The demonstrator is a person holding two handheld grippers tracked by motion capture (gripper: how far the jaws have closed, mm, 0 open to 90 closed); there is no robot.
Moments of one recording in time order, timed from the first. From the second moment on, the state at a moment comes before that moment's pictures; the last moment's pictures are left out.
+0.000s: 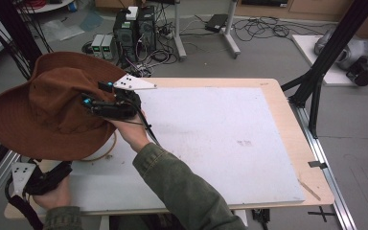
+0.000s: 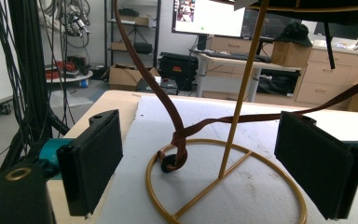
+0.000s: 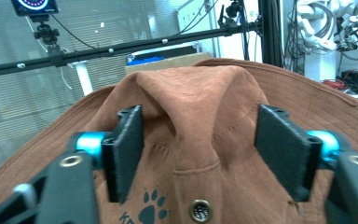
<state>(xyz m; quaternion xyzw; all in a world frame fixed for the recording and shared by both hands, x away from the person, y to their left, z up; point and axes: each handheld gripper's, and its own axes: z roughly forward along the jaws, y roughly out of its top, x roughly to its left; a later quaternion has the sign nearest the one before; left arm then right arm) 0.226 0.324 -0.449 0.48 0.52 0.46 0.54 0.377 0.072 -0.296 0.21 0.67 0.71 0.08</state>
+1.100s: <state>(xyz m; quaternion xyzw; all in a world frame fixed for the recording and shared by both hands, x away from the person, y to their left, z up) 0.224 0.324 -0.447 0.48 0.51 0.46 0.54 0.377 -0.040 -0.273 0.25 0.65 0.69 0.19</state>
